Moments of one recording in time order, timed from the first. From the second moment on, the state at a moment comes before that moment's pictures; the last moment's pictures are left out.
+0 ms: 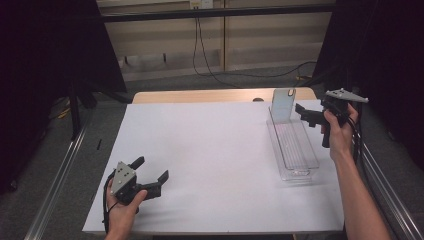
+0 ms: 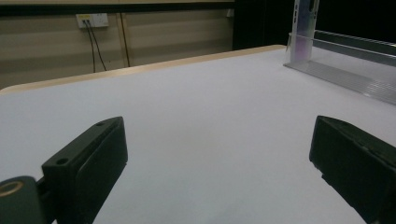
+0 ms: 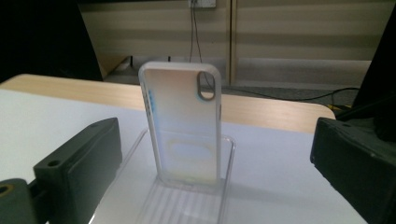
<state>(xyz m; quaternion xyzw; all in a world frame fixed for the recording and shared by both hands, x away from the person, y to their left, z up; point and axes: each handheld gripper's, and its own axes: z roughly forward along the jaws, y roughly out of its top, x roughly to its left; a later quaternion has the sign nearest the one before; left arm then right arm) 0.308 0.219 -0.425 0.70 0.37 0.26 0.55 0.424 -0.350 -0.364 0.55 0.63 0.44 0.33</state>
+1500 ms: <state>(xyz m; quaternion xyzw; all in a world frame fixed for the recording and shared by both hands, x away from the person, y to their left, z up) 0.298 0.222 -0.424 0.70 0.37 0.26 0.55 0.320 -0.336 -0.388 0.51 0.59 0.49 0.39</state>
